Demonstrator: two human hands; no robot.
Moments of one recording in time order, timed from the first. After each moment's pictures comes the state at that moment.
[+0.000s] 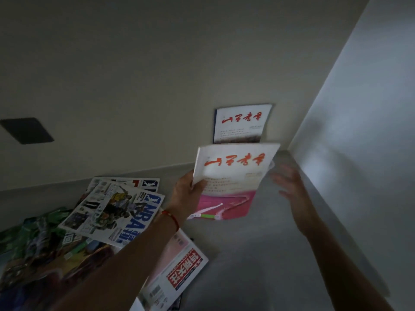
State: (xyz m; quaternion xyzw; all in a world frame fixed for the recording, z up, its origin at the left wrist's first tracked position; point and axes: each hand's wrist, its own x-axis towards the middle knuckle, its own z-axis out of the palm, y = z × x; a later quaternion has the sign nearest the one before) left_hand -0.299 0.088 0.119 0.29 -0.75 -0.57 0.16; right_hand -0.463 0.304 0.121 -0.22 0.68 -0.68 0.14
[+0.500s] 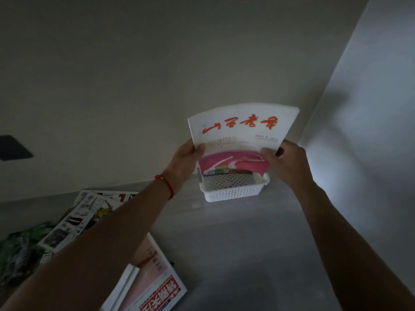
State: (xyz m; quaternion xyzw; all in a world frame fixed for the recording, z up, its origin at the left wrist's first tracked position) left_hand -0.433 0.066 0.168 0.23 -0.71 -0.64 0.20; right_hand -0.623 0.260 0.136 -0.32 0.84 -0.44 -0.02
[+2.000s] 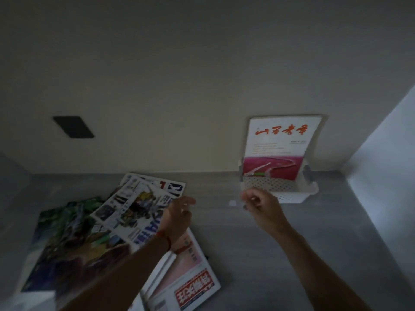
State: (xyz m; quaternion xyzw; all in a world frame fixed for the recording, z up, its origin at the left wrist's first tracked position) left_hand -0.274 0.035 0.047 0.47 -0.76 -0.42 0.13; right_hand -0.489 0.188 0.039 -0.40 0.77 -0.46 0.20
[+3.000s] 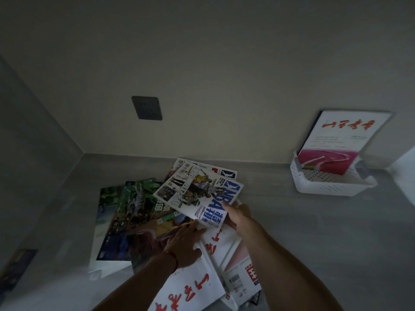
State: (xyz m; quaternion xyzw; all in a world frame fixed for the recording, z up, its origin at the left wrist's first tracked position) left_hand -0.044 -0.023 -0.030 0.32 -0.89 -0.26 -0.17; right_hand -0.251 0.026 -0.025 -0.02 0.80 -0.39 0.45
